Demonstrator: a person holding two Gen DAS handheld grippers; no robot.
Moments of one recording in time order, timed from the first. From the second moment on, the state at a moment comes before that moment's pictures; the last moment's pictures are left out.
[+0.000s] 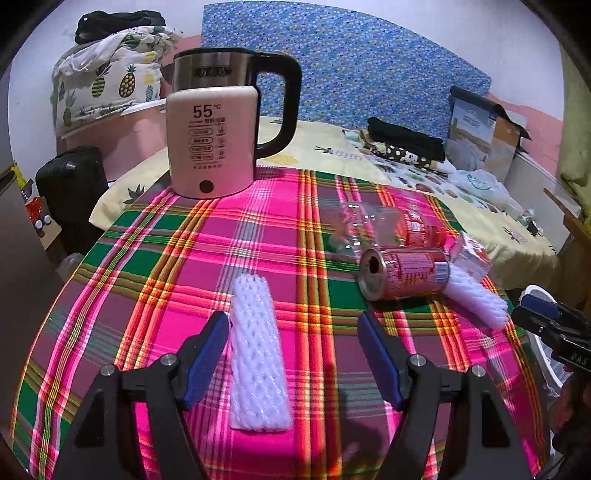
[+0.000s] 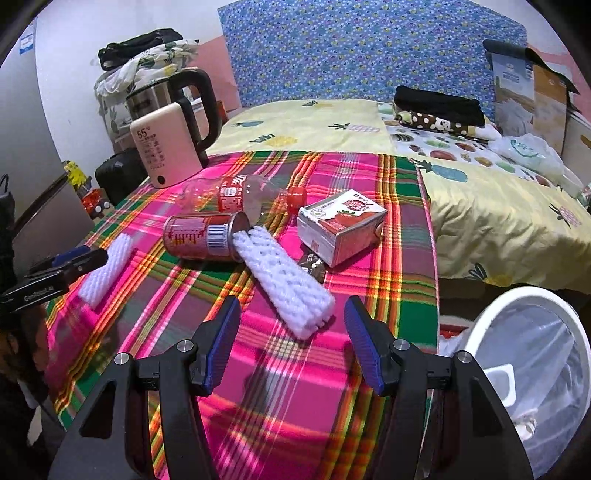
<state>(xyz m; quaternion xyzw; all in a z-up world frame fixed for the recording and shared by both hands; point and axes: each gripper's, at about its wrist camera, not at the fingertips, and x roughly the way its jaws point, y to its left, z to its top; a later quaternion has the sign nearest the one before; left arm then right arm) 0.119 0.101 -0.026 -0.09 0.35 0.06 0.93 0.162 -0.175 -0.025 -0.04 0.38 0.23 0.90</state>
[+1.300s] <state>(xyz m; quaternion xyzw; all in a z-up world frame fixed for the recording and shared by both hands) 0.207 -0.002 -0.023 0.06 0.39 -0.18 0.90 0.158 -0.207 -0.039 -0.01 0.41 0.25 0.88</state>
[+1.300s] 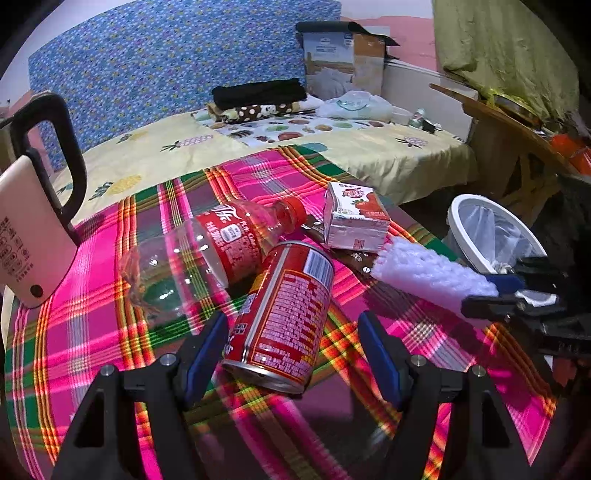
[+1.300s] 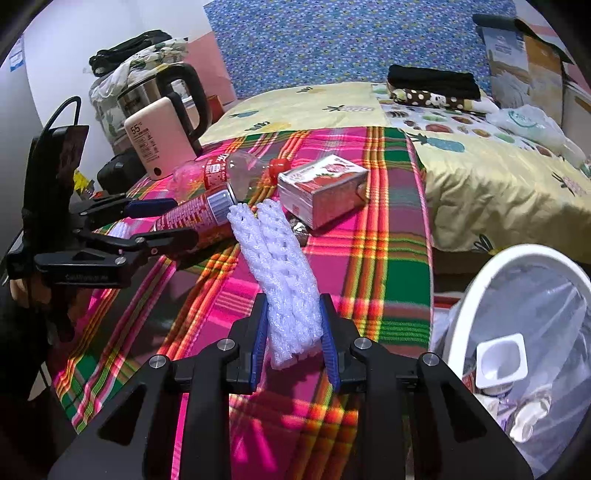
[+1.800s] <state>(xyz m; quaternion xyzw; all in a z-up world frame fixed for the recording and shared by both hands) 0.200 -0.010 -0.038 0.00 0.40 -0.13 0.91 0.146 -0.224 -0.038 0.02 0.40 0.24 0.88</state>
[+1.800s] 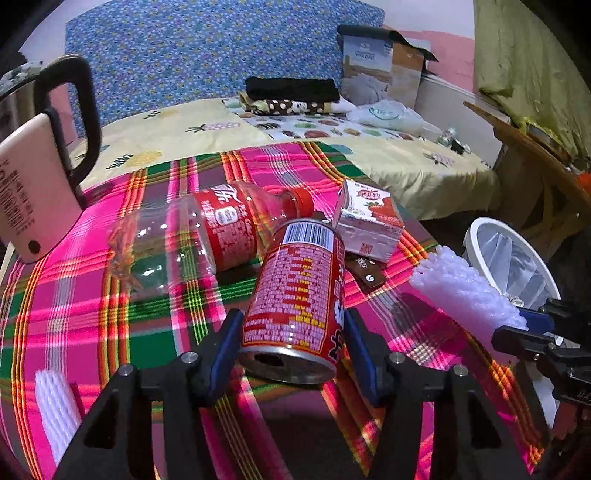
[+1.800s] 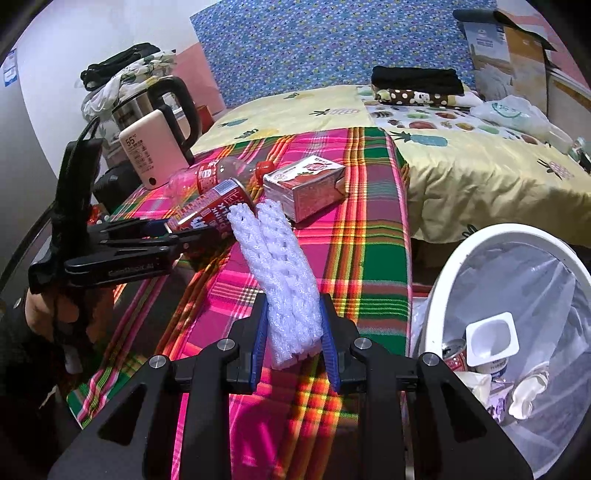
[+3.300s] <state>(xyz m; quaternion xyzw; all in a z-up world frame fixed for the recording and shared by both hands) 0.124 -0.096 0.005 -0.02 0.34 -0.19 0.92 0.096 -0.290 -0.021 0.05 0.38 0.15 0.91</state>
